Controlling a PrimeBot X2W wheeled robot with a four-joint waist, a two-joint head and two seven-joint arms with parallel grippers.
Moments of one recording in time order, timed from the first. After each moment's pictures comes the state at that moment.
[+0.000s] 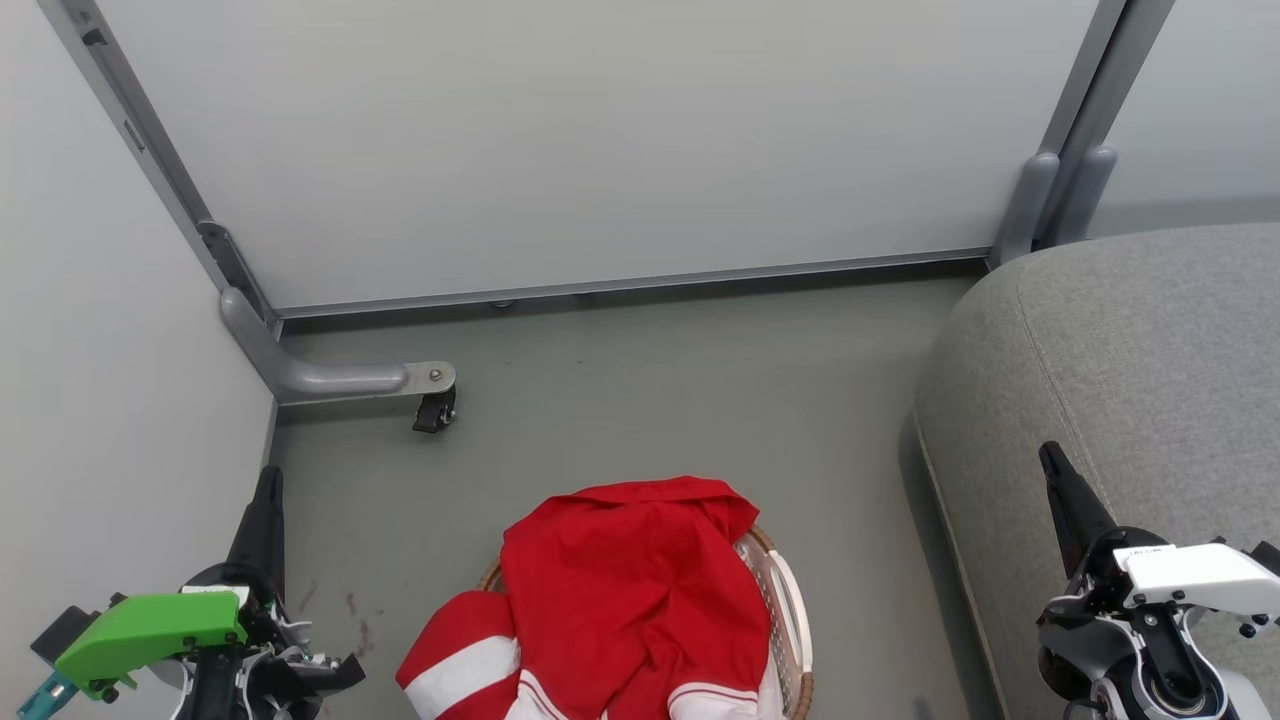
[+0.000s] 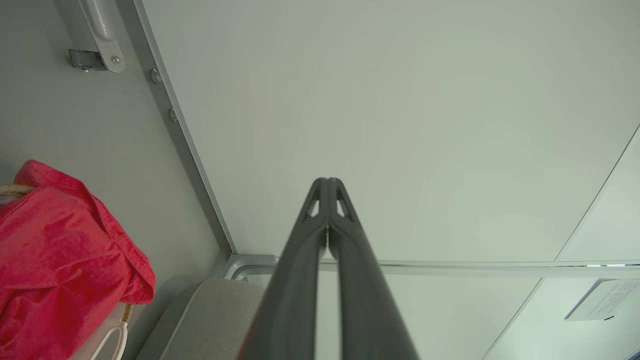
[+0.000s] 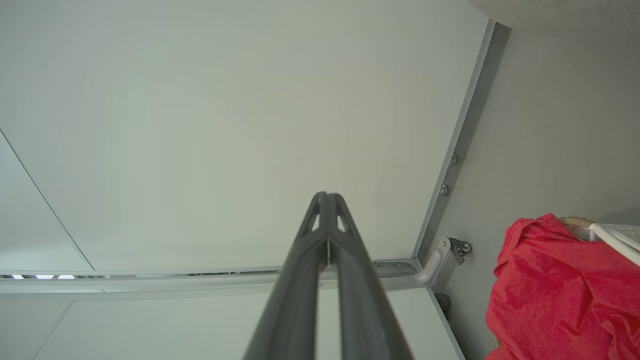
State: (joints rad) left arm -0.10 0.05 0.11 0.24 -1.61 -0.13 0.11; right arm -0.11 -0.05 -0.11 0.24 1.61 0.13 0.11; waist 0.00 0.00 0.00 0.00
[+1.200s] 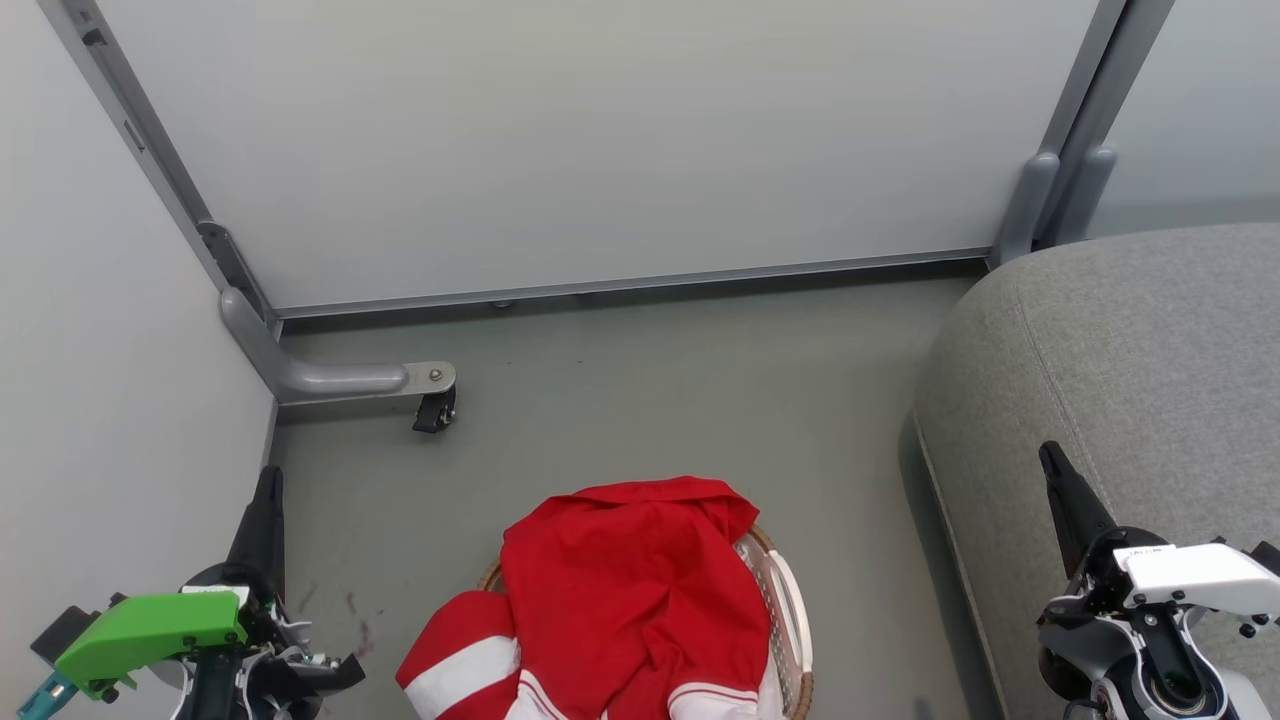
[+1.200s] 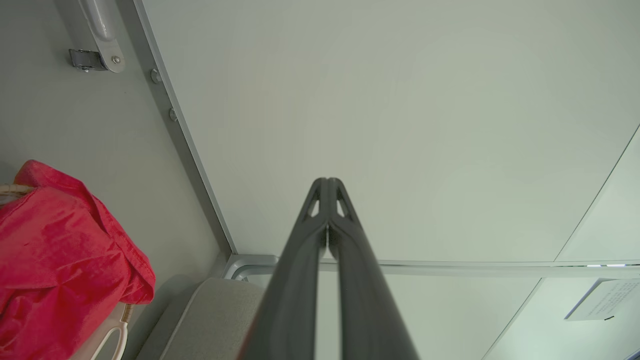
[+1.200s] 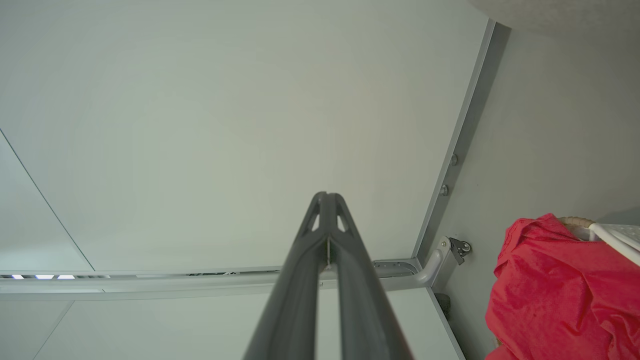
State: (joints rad) left arm -0.10 0.05 0.11 0.24 -1.61 -0.13 0.11; right arm -0.11 -0.05 -0.11 0.24 1.61 0.13 0.11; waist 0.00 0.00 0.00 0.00
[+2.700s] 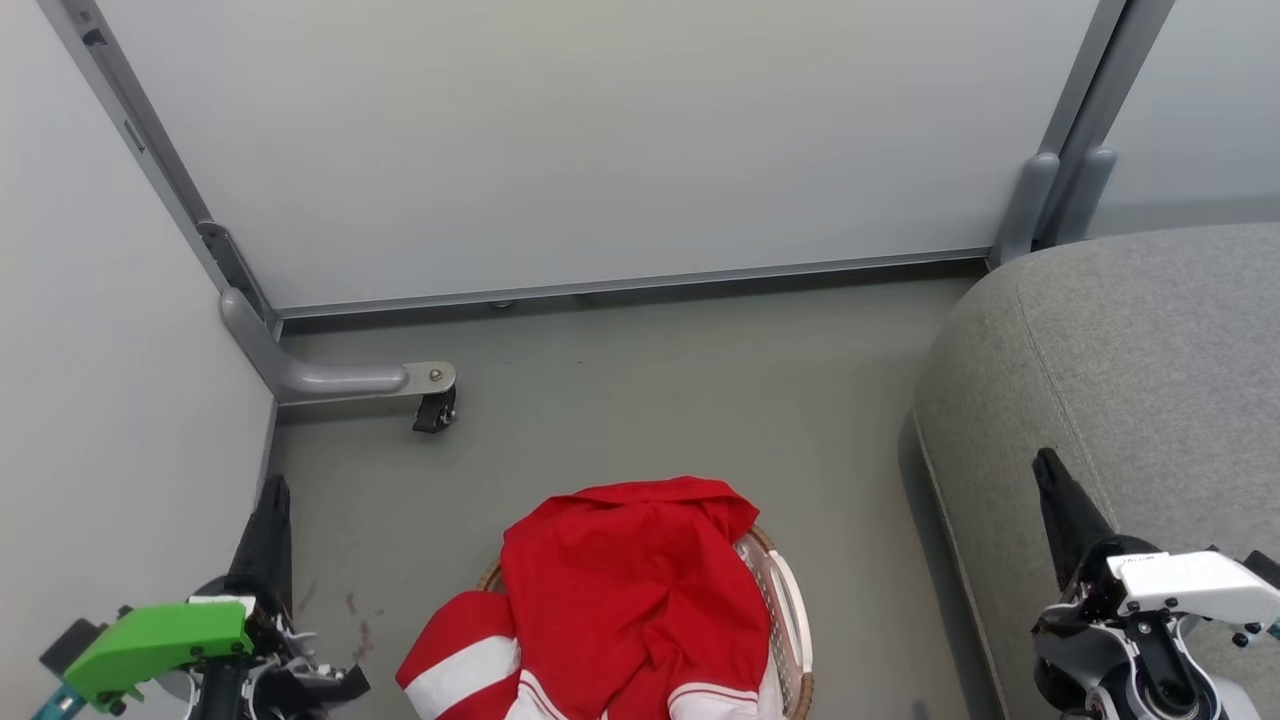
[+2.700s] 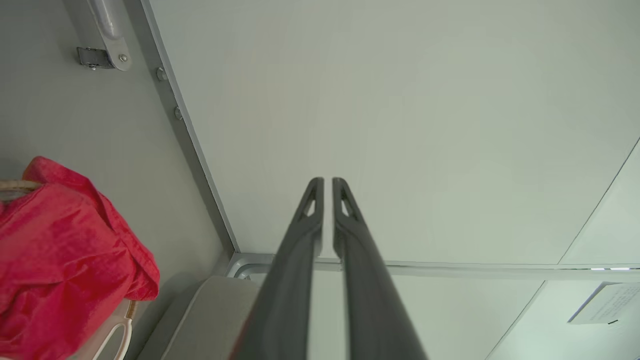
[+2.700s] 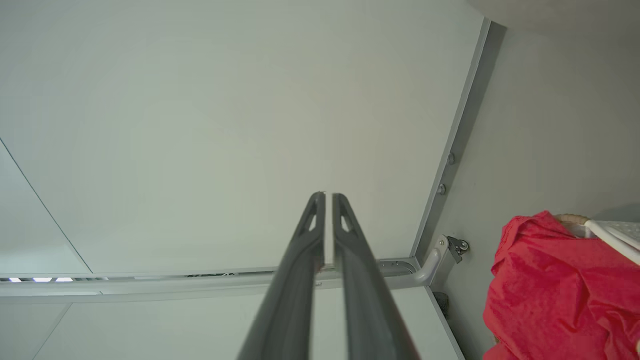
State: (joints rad) left arm -0.10 0.04 0.11 0.26 -1.61 -0.13 0.11; right arm -0.11 -0.04 -0.11 0.26 1.61 0.13 0.11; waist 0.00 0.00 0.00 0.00
